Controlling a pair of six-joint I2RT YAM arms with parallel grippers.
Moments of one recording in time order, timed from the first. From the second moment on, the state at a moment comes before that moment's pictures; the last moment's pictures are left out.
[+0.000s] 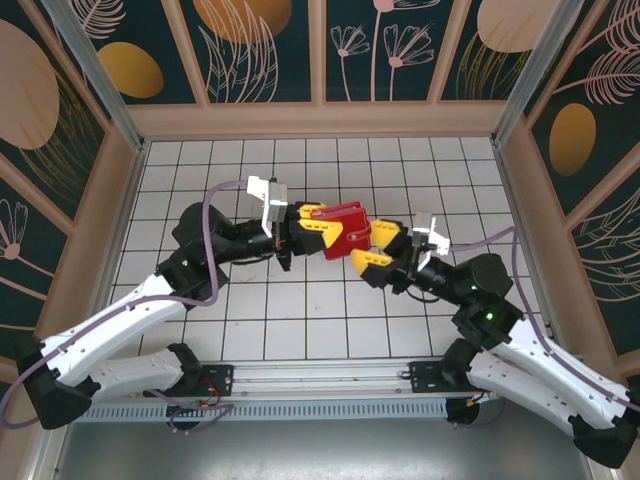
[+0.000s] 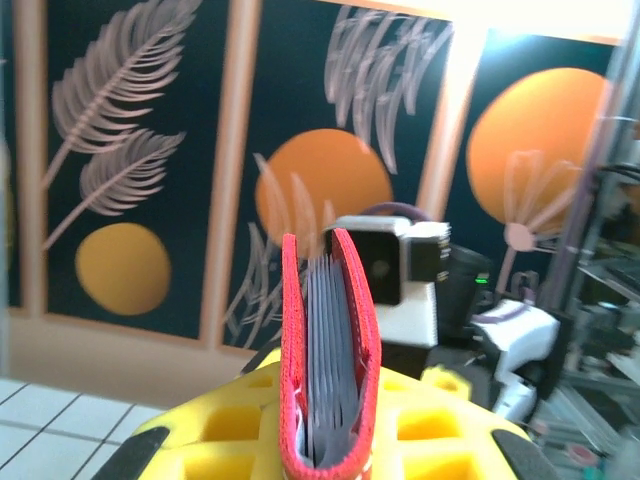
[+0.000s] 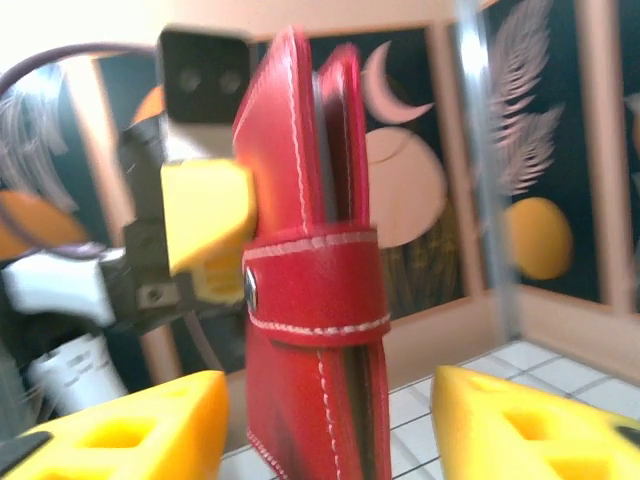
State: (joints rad) left arm -0.89 1.06 1.02 0.33 0.54 -0.34; right arm 0.87 0.59 0.64 0.28 -0.30 0.28
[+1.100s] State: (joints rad) left arm -0.88 1.14 1.02 0.33 0.20 -0.34; right arm 0.87 0.85 0.83 0.22 0.03 -0.21
